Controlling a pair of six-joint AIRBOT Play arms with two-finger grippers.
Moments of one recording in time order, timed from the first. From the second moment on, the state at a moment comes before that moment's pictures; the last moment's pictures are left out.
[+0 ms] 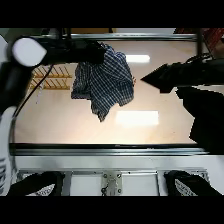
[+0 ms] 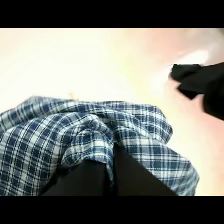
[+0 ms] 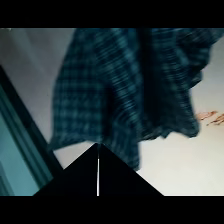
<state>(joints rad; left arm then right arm) -0.44 -1.28 1.74 1.11 -0.97 -1.36 0.08 -1.07 1.53 -0.74 1.33 1.09</state>
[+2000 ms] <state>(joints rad) -0.83 -1.55 1.19 1.61 -0.94 -1.50 -0.15 -0.97 1.38 -0.99 1.17 1.32</state>
